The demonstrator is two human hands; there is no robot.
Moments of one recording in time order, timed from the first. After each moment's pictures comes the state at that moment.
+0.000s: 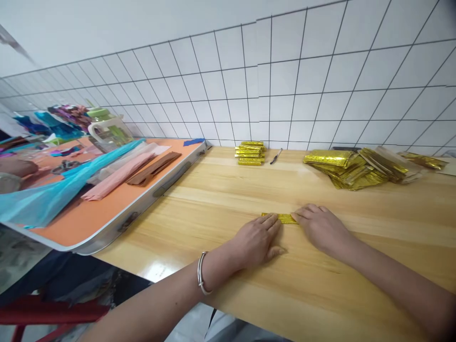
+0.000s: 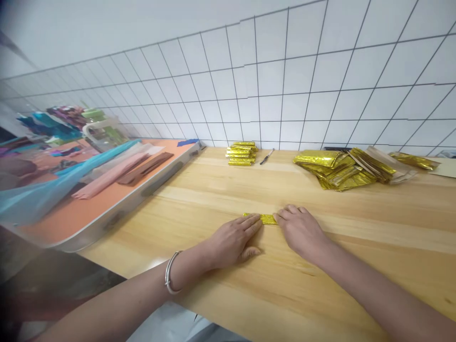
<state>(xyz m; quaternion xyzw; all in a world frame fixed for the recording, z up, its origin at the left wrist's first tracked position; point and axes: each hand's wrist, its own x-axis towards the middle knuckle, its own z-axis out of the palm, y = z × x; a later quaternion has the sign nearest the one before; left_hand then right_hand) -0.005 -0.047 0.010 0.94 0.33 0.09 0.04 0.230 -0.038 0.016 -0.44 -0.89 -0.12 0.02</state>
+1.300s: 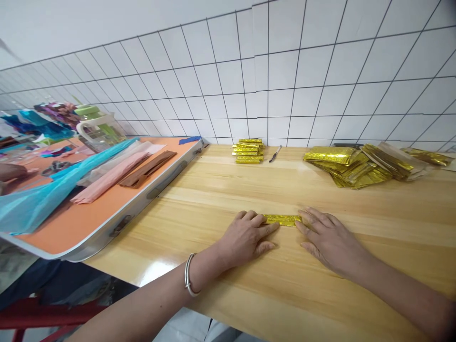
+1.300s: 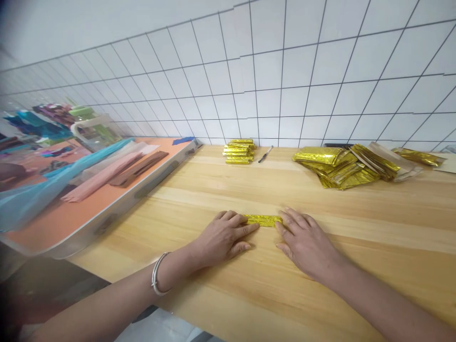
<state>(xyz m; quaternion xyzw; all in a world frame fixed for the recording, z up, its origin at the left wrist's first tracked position) -0.023 -0.038 0.019 0.93 0.36 0.07 0.03 0.243 -0.057 0.000 -0.43 -0.89 -0.12 0.06</state>
